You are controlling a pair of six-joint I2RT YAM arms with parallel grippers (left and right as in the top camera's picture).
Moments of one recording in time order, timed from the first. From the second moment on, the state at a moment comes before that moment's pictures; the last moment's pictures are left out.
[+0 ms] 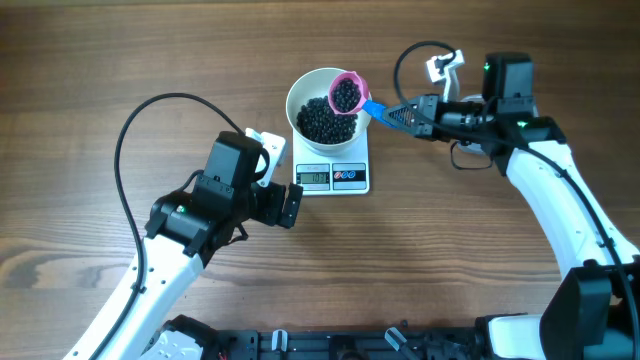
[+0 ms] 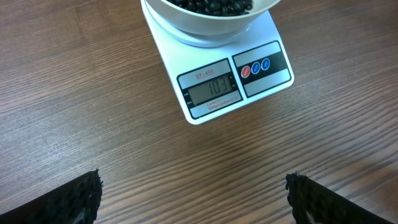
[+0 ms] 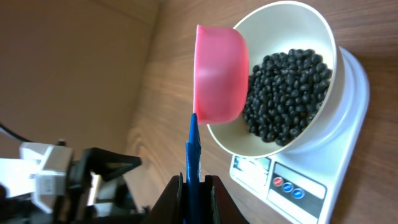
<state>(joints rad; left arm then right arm) -0.43 1.15 0.91 -0.75 0.08 -0.09 0.08 1.56 1.10 -0.37 -0.95 0.37</state>
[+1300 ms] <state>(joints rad) -0.43 1.15 0.91 -0.75 0.08 -0.09 0.25 1.56 1.10 -0.25 -0.66 0.05</state>
